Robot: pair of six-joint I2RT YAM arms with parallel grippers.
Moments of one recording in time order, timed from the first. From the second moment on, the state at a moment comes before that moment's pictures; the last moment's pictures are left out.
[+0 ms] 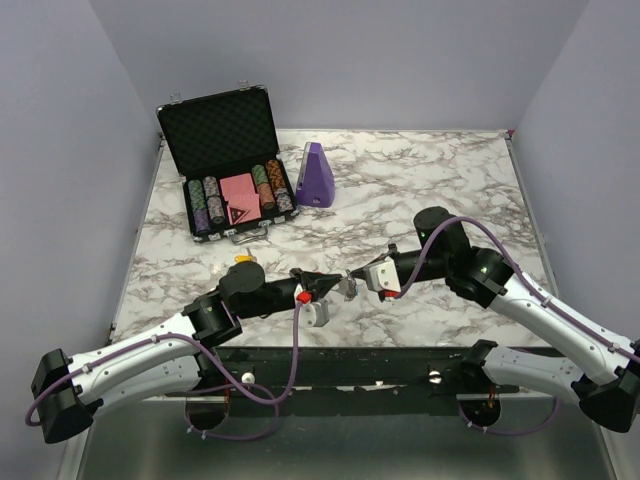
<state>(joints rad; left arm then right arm) -1.02 0.77 0.53 0.17 0.32 0.68 0.80 1.01 0.95 -0.48 -0.69 -1.05</state>
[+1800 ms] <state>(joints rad) -1.03 0.78 0.53 0.16 0.30 0.69 0.80 1.03 0.96 -0.49 -0.73 -1.04</state>
